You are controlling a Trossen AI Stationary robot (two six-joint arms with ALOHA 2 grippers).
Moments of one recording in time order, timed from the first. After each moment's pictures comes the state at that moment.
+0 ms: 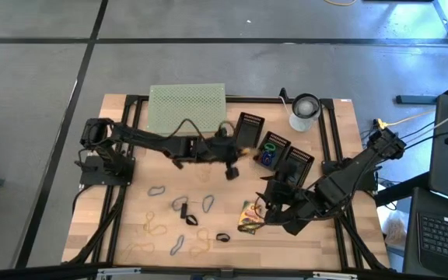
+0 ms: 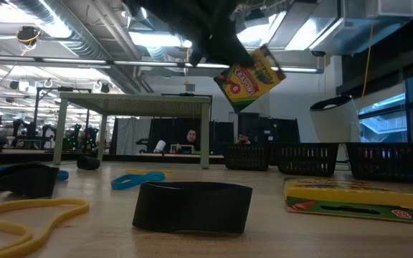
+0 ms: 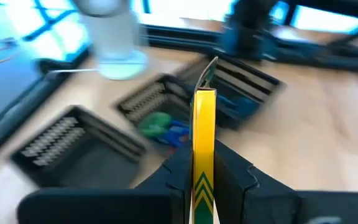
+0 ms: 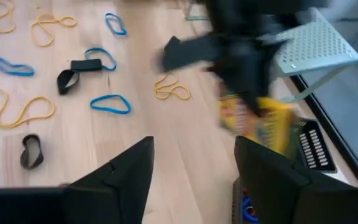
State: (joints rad) left arm -0.03 1.71 1.20 0.02 -0.31 -0.14; right arm 0.67 1.57 1.50 -1.03 0.79 0.64
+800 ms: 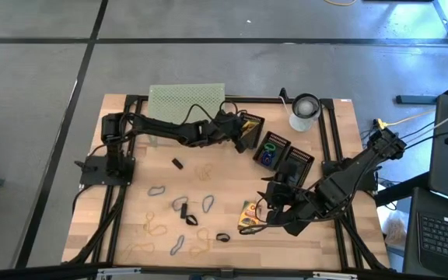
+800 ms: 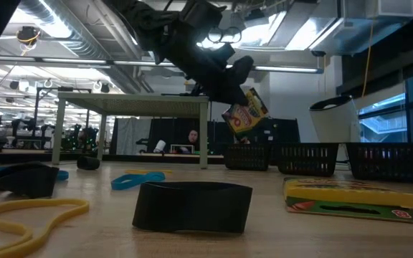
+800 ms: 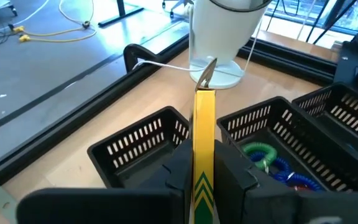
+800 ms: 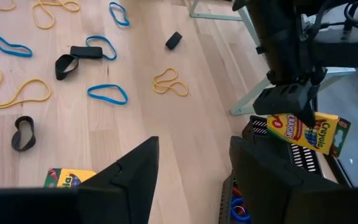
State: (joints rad) left arm 0.19 1.88 1.20 0.23 -0.35 -0.23; right arm 0.68 1.57 1.50 -1.06 0.80 0.59
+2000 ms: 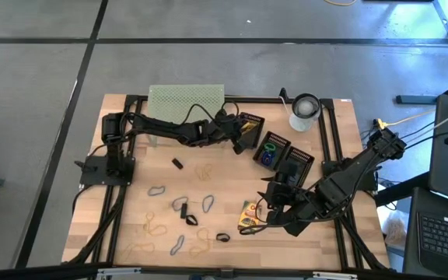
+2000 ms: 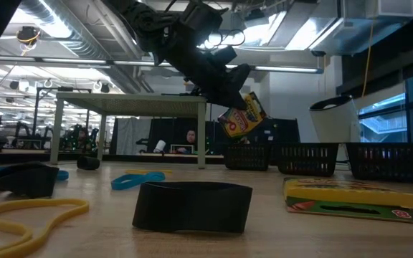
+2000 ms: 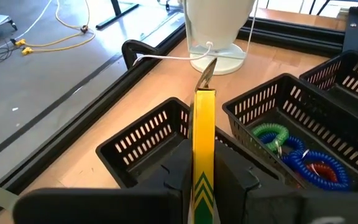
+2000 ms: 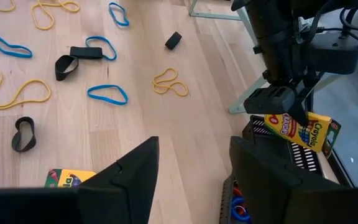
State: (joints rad) left arm 0.20 1.88 1.20 0.20 -0.35 -0.11; right arm 0.68 1.57 1.50 -1.06 0.80 0.59
